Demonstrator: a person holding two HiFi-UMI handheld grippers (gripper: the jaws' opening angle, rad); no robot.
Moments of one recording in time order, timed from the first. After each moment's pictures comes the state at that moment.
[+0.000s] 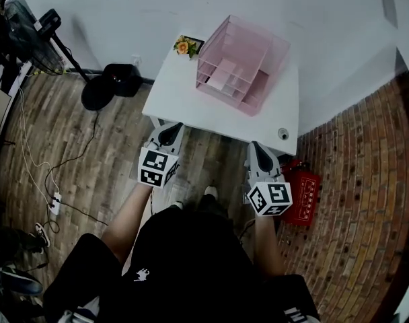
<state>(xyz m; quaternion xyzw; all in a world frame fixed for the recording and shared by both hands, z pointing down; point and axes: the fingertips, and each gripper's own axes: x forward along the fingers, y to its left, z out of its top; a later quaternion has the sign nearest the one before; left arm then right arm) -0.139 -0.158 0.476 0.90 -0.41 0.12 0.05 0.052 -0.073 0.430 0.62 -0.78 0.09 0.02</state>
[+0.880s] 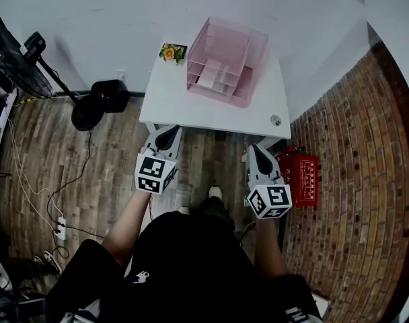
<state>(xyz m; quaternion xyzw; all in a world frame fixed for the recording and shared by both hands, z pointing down) -0.160 -0.122 0.443 0.93 -0.35 0.09 0.02 0.023 -0.010 0.414 0.67 -0.74 0.07 0.02</state>
